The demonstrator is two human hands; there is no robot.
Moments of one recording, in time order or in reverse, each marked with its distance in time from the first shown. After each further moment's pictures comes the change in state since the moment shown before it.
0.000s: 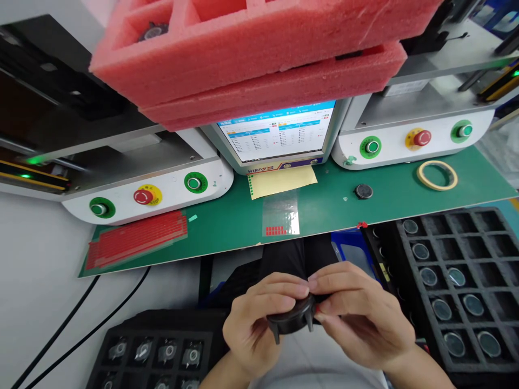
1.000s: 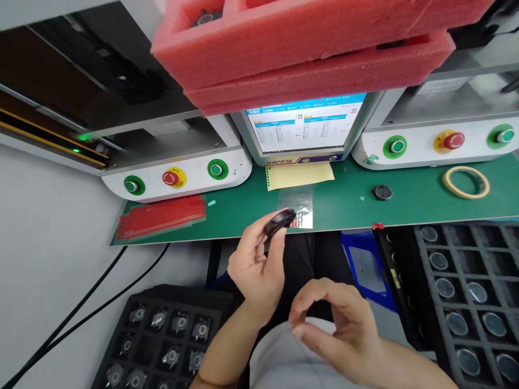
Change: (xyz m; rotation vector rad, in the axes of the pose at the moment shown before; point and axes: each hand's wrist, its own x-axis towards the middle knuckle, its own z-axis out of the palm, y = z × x) left_hand 0.035 -0.007 0.004 0.664 0.478 -0.053; right_hand -0.034 -0.013 0.025 0.282 -0.247 0.529
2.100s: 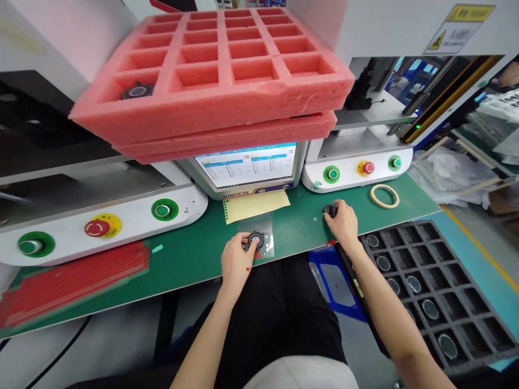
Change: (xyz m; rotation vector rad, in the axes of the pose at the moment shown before) left_hand 0.024 -0.112 0.052 0.396 -0.543 -0.382; right_hand 0.082 0.103 -0.198 -0.810 0.743 0.348
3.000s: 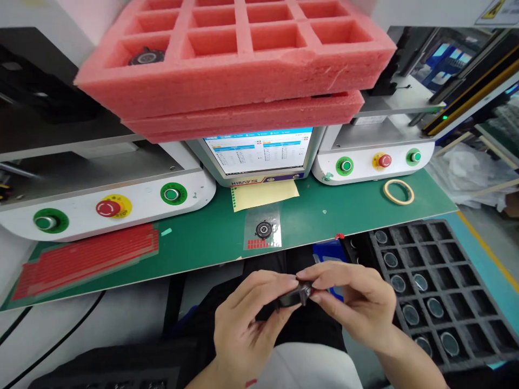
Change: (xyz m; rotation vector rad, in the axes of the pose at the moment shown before) left_hand -0.109 0.069 -0.060 -0.521 -0.062 0.690; right_hand -0.140 -0.108 -0.053 0.728 -0.400 -0.615
